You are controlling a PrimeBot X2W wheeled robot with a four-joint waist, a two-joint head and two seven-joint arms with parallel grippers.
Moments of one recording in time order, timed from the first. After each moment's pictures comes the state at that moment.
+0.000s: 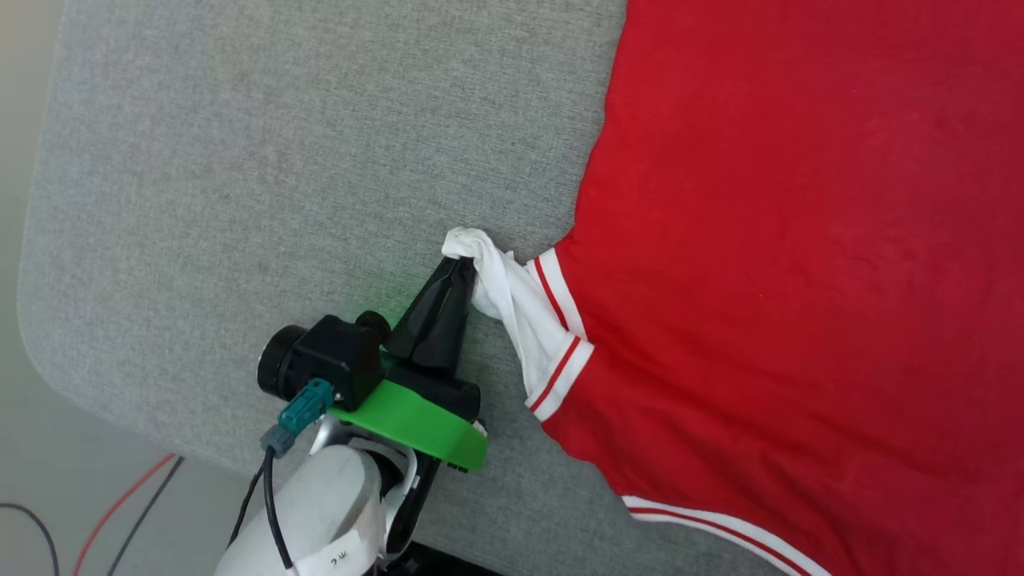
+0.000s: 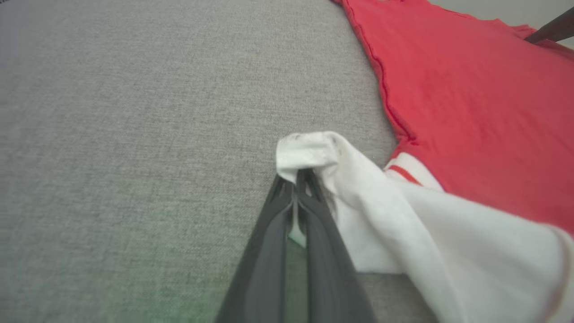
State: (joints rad) left arm -0.35 0.29 -0.58 -0.02 -0.52 0.10 -0.26; right arm -1.18 -0.74 0.23 0.51 0.58 0.13 1.10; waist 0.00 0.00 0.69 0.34
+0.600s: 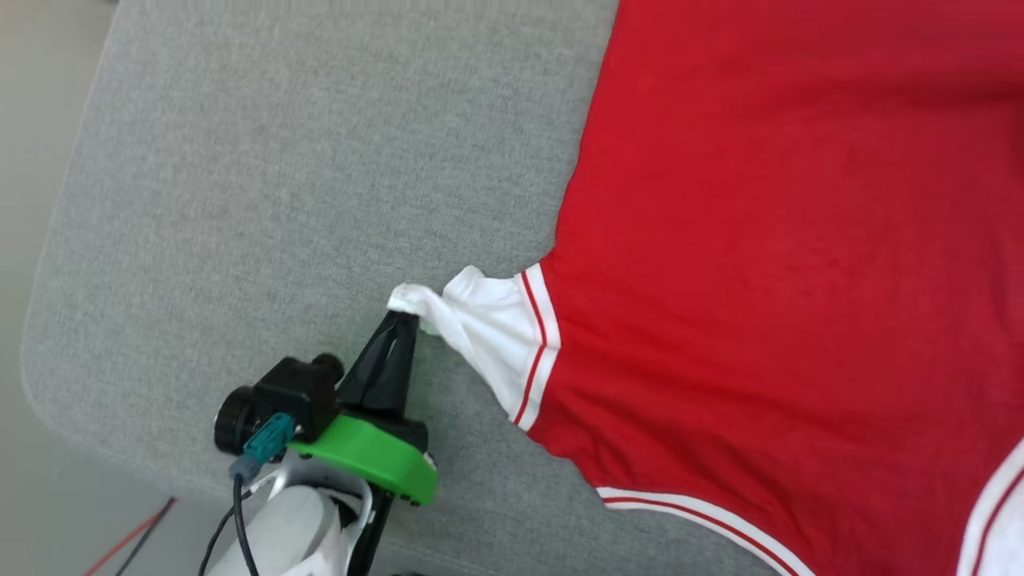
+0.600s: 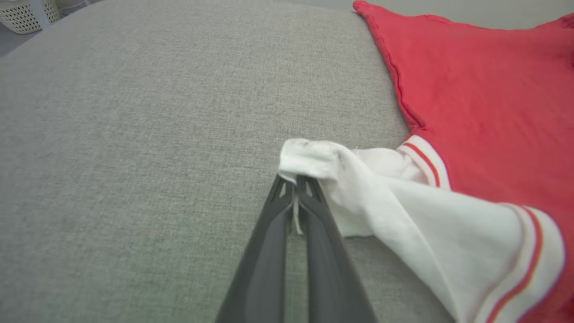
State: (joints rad) left arm -0.24 0.31 -0.50 0.06 -0.51 0.09 -0.26; right arm -1.00 -0.80 0.34 0.41 0.70 0.13 0.84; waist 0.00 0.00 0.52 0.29
